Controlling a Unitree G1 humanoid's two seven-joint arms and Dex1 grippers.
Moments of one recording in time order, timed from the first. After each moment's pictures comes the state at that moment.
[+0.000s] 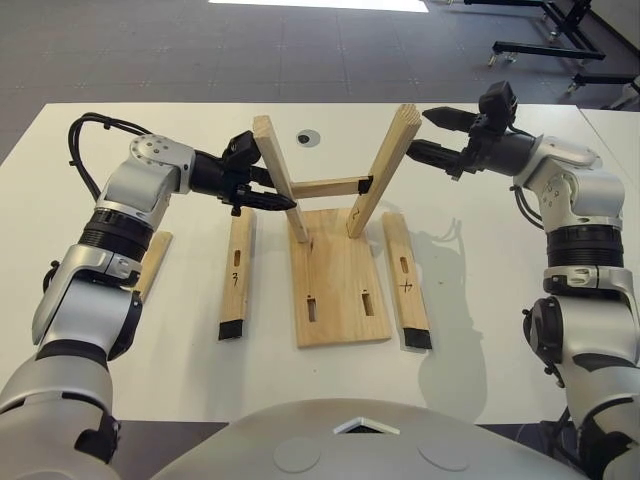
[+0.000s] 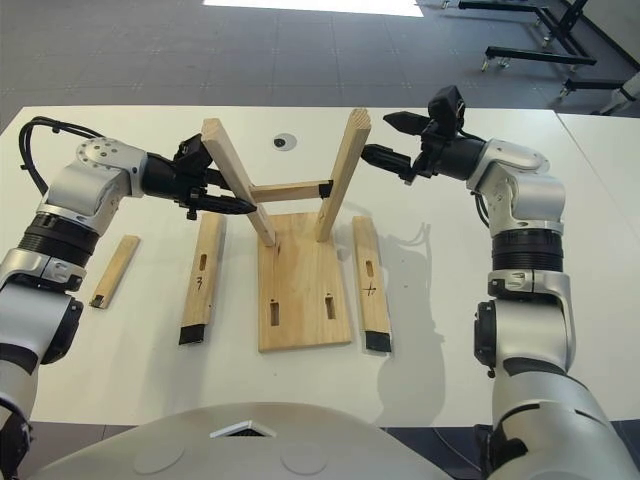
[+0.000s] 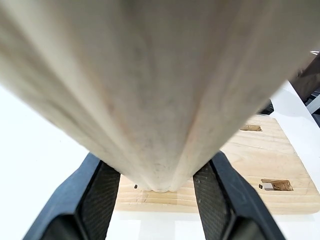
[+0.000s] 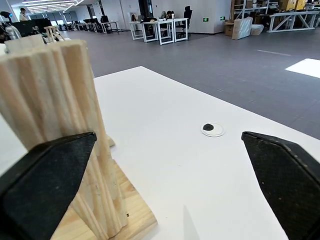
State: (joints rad) left arm -0.78 0.61 -0.40 0.52 -0.37 0.28 -1.36; right arm -0.68 -0.58 -0.09 0.45 0.43 0.49 1.16
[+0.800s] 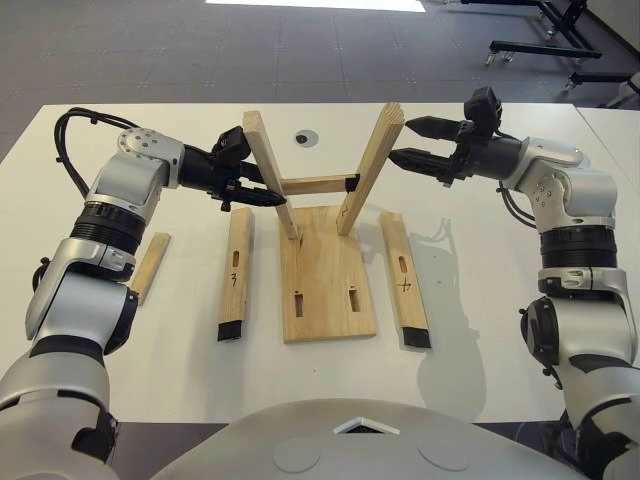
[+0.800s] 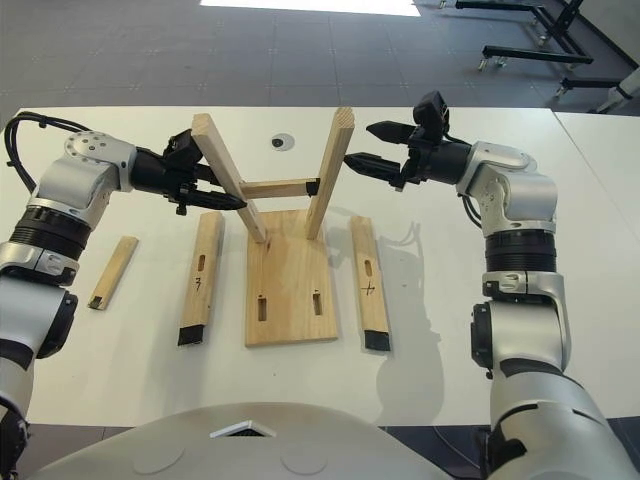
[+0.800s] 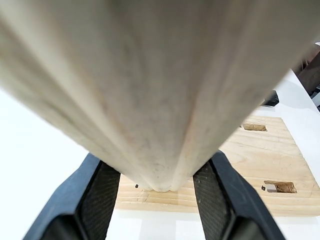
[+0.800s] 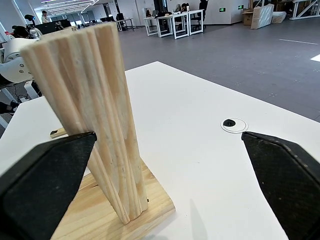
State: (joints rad) left arm -0.80 0.62 -0.40 0.58 -0.35 0.24 -1.40; right arm -0.67 -0.55 -0.05 0.40 0.43 0.54 1.17
